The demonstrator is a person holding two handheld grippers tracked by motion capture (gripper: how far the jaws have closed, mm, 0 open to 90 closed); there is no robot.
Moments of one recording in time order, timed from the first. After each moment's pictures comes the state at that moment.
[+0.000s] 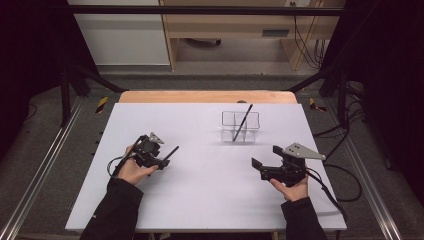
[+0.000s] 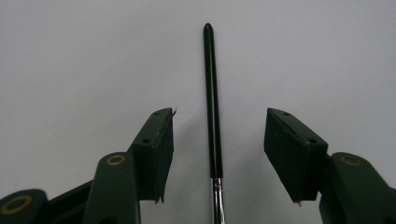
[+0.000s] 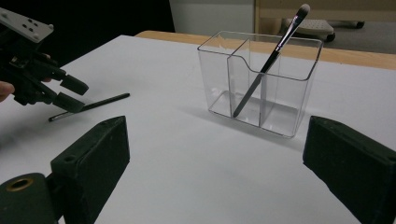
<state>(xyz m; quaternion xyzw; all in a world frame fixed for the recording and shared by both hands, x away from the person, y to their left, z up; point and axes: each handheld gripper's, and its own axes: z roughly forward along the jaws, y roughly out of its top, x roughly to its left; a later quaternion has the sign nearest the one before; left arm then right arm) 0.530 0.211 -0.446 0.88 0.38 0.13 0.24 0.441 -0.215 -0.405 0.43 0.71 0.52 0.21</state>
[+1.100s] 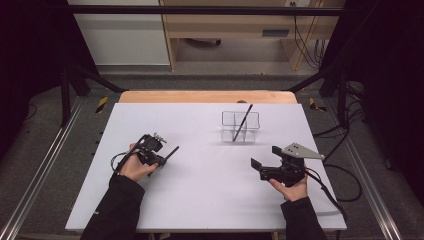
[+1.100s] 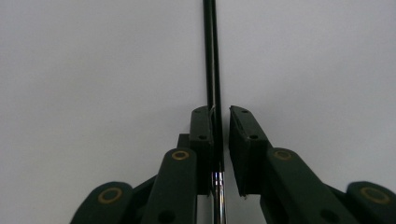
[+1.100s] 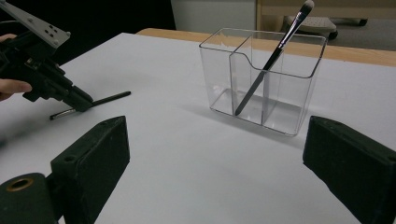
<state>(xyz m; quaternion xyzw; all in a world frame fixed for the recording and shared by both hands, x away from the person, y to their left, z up) 0.541 0.207 -0.451 0.89 0.40 0.09 0.20 0.441 -0.214 -0.406 0.43 0.71 0.52 0.20</state>
